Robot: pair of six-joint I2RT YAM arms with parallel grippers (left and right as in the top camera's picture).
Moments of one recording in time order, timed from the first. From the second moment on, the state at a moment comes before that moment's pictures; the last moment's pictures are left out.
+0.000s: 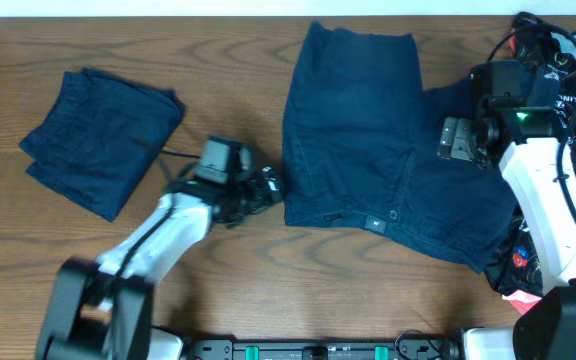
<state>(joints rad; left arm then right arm) -0.35 1.60 0.78 -0.32 0.40 -0.77 0.03 1.57 1.31 -0.97 0.32 0.27</state>
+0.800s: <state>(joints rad) -0.07 1.57 1.13 -0.71 0.19 -0.49 0.01 1.57 1.31 -1.00 0.30 0.27</state>
